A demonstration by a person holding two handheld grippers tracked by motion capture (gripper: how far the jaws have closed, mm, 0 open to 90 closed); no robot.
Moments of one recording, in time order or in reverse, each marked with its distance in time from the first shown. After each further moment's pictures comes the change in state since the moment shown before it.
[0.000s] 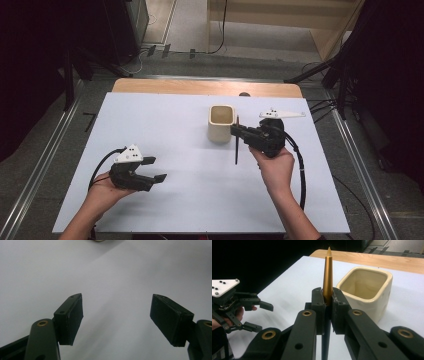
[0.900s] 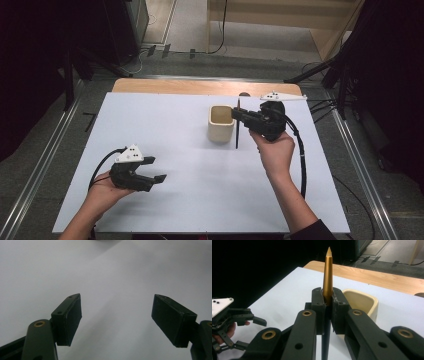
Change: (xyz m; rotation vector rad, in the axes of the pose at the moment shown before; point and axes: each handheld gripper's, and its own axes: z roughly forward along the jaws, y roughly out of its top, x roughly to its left) left arm 0.002 0.000 0.001 0.014 -0.001 -0.001; right arm -0.006 0.037 0.003 -0.040 -0.040 -0.030
